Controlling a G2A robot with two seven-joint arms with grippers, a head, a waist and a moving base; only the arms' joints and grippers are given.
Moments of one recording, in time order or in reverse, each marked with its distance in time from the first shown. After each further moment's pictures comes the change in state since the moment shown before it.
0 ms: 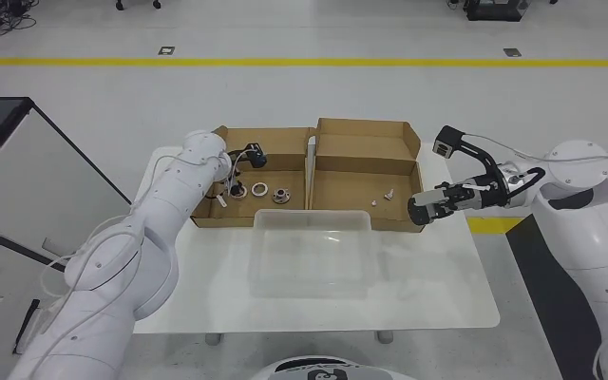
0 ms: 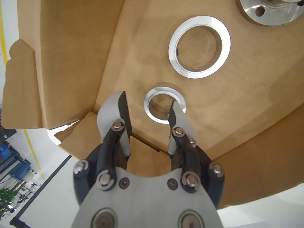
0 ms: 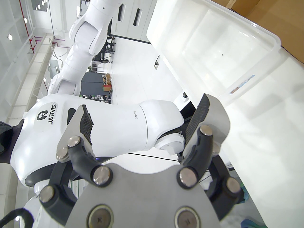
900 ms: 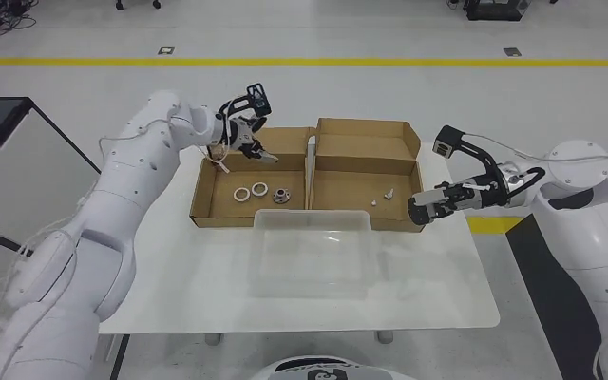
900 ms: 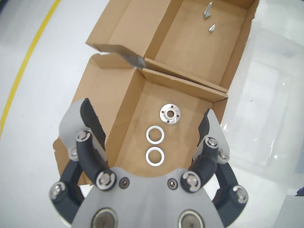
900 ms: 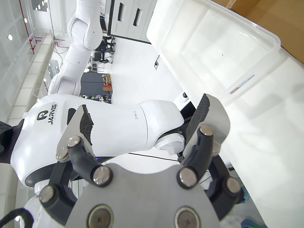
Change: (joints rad) left arm 0.058 0.247 -0.350 -0.526 -0.319 -0.280 0.100; right arm 0.000 0.000 0.000 0.000 0.000 0.000 0.000
